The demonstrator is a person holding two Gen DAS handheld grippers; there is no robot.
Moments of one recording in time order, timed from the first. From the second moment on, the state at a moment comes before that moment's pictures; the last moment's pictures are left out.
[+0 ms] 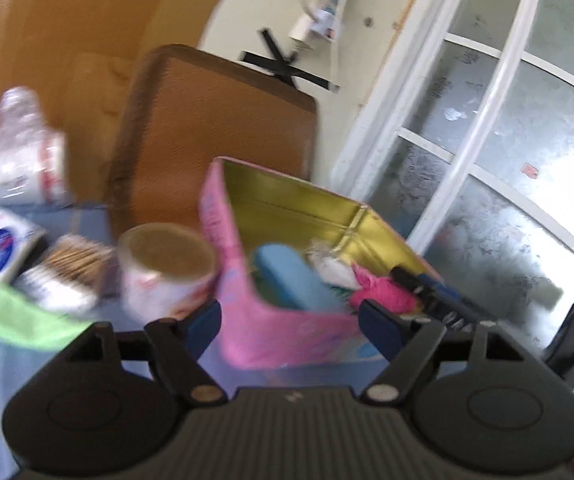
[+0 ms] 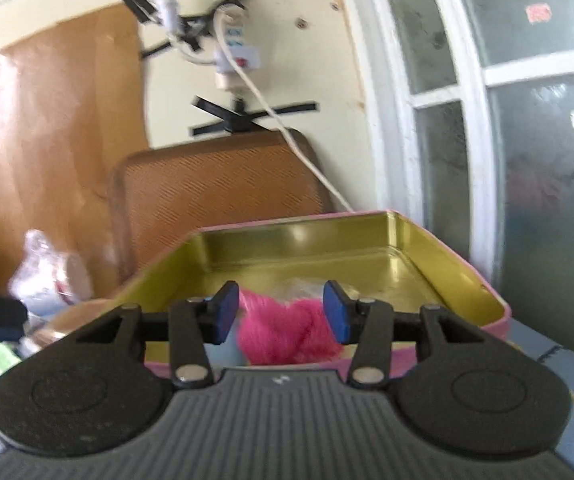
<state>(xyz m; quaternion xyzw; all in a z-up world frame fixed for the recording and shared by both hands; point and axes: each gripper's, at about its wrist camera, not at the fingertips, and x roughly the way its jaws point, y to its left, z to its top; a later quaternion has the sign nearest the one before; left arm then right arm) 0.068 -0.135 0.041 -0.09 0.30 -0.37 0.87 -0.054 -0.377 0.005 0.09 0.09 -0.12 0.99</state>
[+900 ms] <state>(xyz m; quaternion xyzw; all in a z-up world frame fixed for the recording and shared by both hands) 0.067 0.087 -0.015 -0.22 0.28 -0.17 0.92 0.102 -0.138 -0.025 -0.08 0.29 0.22 0.93</state>
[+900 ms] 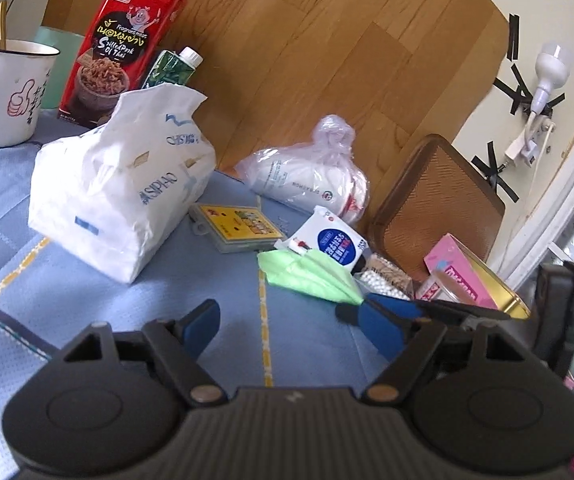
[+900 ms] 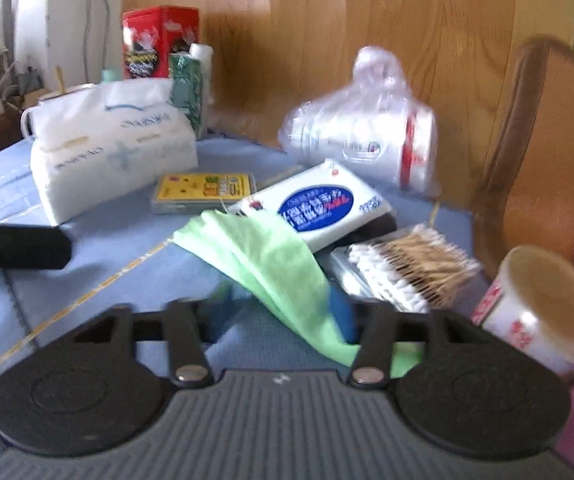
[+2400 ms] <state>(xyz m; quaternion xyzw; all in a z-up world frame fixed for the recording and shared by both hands) 0.050 0.045 -0.010 -0.26 0.36 -0.28 0.85 -0.027 -0.160 -0.030 0.08 0.25 0.28 0.93</state>
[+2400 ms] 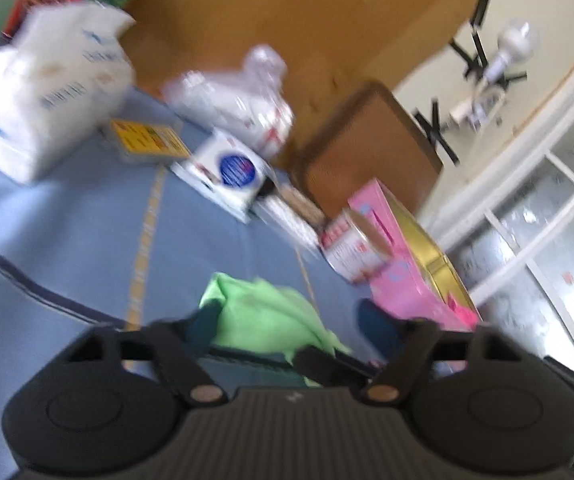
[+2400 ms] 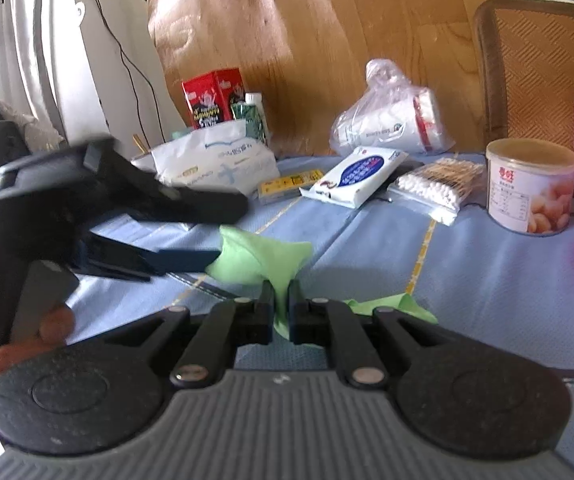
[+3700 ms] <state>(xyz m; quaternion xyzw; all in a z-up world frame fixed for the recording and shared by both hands) 0.075 -0.062 0.027 -0.12 0.32 -0.33 0.88 -0.033 -0.337 0.014 0.05 0.08 -0.06 0.99</state>
